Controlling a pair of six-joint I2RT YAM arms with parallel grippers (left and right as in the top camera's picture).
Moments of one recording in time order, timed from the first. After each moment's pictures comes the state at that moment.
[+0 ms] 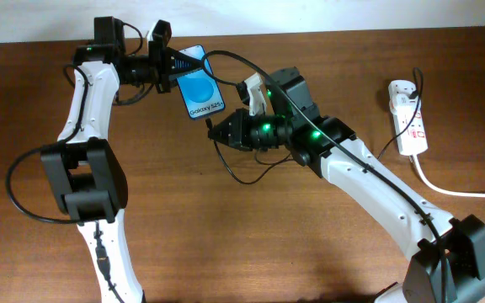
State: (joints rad) left arm 0.05 2.35 2.13 -0.96 1.52 -0.30; right arm 0.52 1.67 1.32 -0.29 -0.71 0.80
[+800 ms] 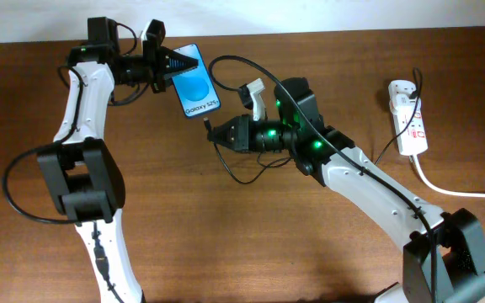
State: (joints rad) left arm 0.07 2.35 2.13 -0.95 1.52 -0.31; right arm 0.49 1.67 1.16 0.02 -0.84 0.81
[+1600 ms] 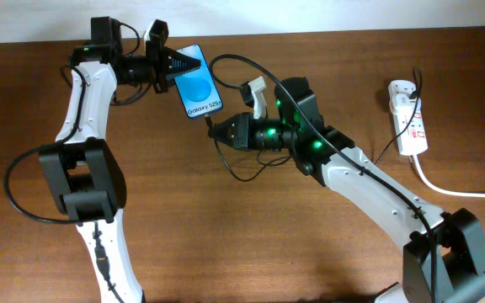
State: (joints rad) left arm 0.06 2.35 2.13 -0.95 1.52 -0.31; right arm 0.49 1.67 1.16 0.03 -0.79 0.82
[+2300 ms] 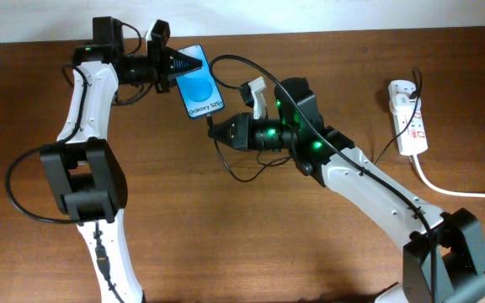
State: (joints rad) left arm 0.05 2.35 2.13 -0.96 1.52 -0.31; right arm 0.49 1.67 1.16 0.04 -0.79 0.82
